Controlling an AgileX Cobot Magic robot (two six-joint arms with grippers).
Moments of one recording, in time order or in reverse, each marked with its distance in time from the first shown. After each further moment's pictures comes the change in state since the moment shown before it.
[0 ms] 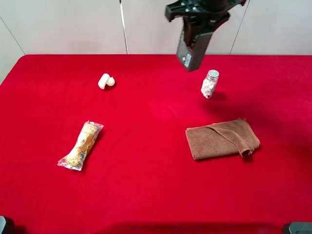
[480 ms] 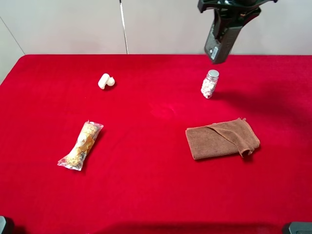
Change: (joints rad) left arm 0.000 0.000 0.000 0.000 0.000 0.000; right arm -0.166 0.000 0.000 -0.019 0.000 -0.004
